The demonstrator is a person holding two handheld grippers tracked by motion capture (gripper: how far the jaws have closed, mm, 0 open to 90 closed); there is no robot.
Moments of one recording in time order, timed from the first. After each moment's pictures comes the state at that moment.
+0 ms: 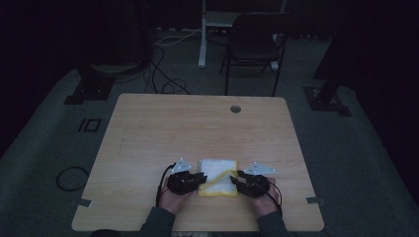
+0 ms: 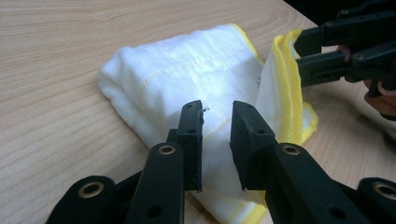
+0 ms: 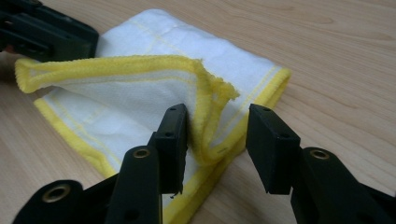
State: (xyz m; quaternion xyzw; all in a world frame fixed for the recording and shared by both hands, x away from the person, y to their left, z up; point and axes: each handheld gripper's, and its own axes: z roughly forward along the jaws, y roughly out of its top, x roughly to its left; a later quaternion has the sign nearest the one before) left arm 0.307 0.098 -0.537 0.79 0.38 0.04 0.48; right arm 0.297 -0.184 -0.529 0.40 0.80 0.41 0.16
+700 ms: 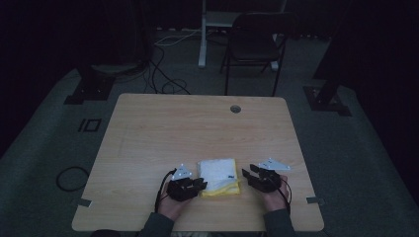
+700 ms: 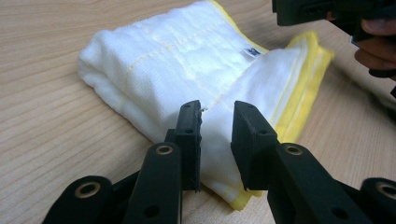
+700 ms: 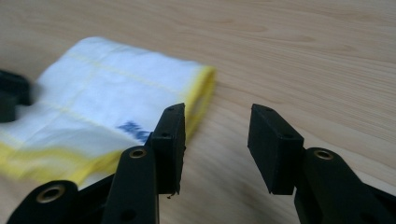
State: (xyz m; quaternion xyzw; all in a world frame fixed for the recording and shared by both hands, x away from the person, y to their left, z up) left arm 0.291 0.098 -0.540 0.80 0.37 0.05 0.47; right arm 0.308 -0.223 -0.525 0.46 0.76 0.43 0.19
